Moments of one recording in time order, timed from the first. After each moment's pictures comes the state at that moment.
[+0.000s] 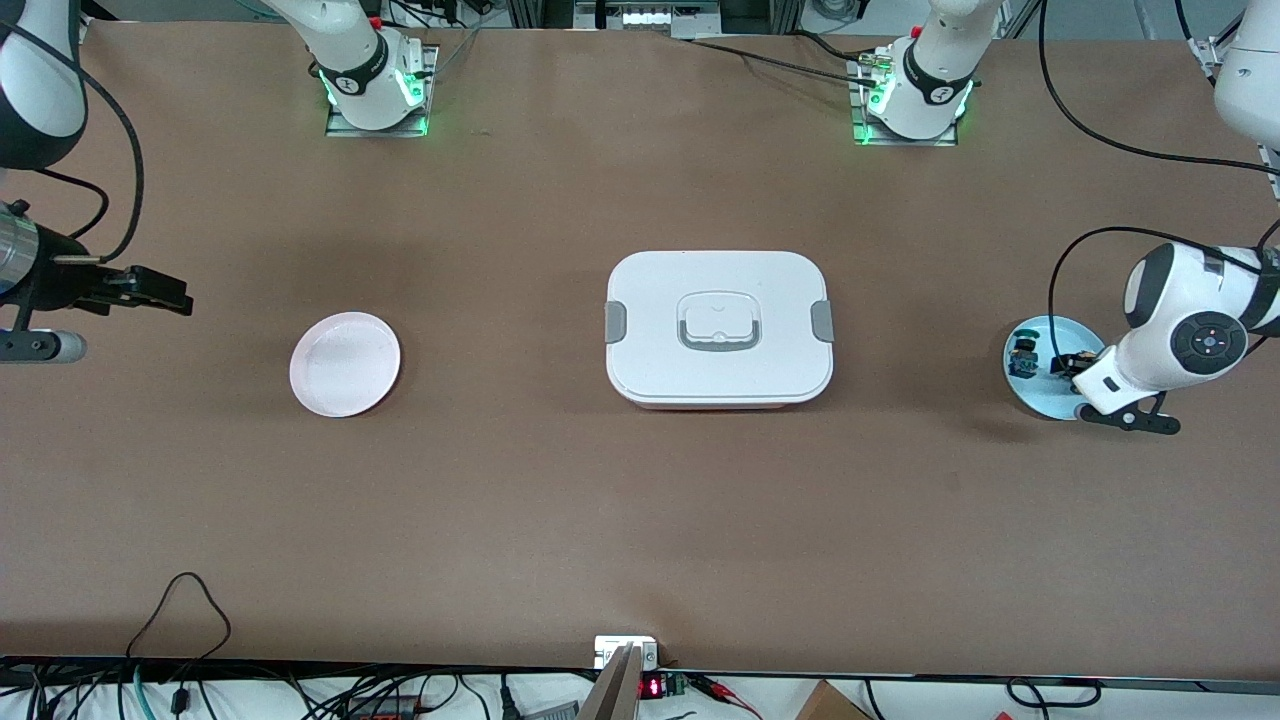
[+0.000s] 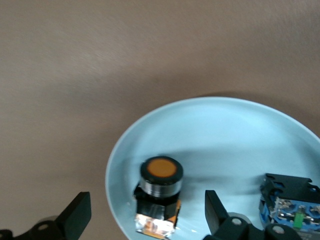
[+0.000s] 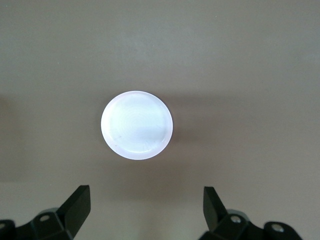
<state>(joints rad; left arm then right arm) 0.70 0.60 -0.45 -1.89 0.74 2.22 -0.03 0.08 0.20 -0.13 -1.52 0.01 1.61 -0.05</state>
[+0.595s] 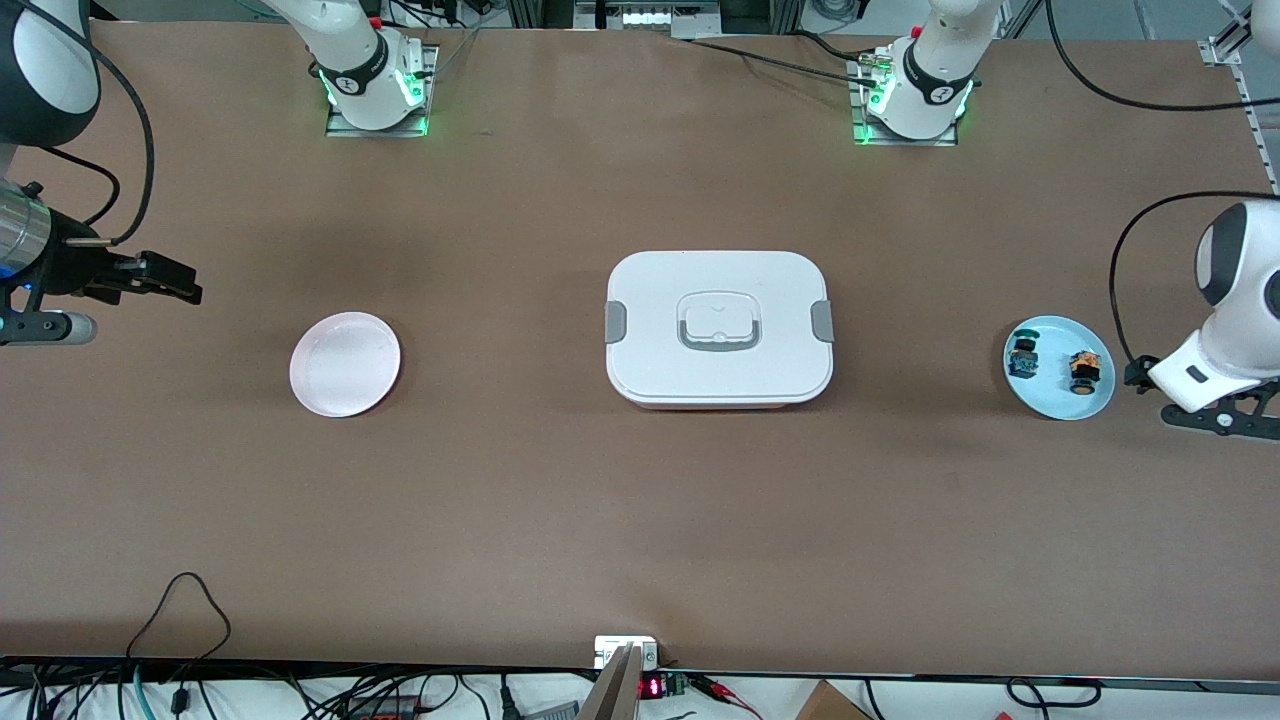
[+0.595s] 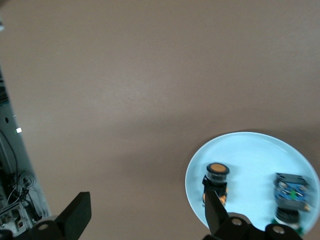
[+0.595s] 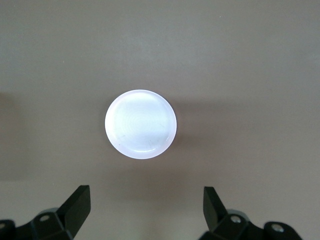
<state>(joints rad) 0.71 0.39 -0.52 -1.82 0.68 2.13 0.08 0.08 0.15 -0.11 -1.57 0.01 1.64 -0.04</state>
